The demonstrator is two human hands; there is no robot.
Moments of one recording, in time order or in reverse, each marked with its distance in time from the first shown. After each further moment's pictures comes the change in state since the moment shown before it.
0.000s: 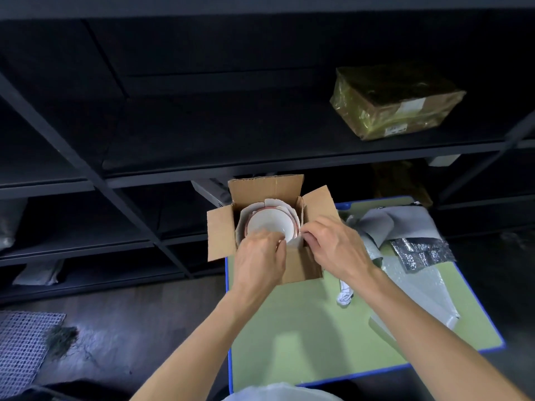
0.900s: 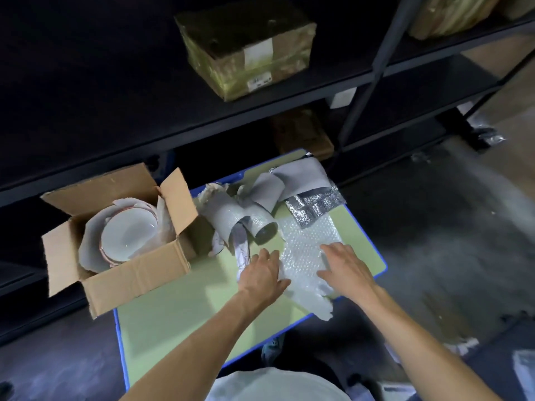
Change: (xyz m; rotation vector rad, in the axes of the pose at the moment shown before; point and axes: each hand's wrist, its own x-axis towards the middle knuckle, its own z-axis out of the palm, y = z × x) left_hand -0.035 0.173 0.188 0.172 -0.739 0.203; right_hand -0.211 0.233 0.010 0.015 -0.492 0.635
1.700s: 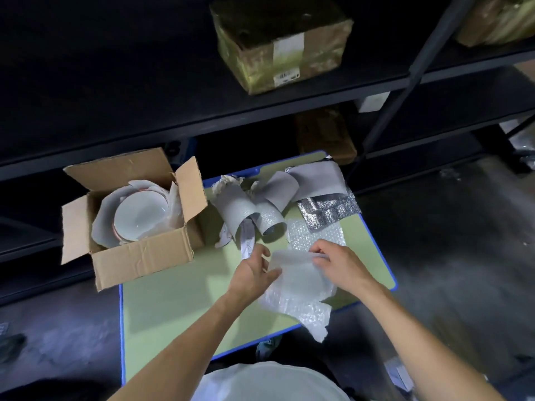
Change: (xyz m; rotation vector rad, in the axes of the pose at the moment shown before) left_hand -0.001 -0.021 0.009 -0.602 0.133 -0.239; right_hand 0.030 -0.008 -0.021 0.374 -0.040 -0.184
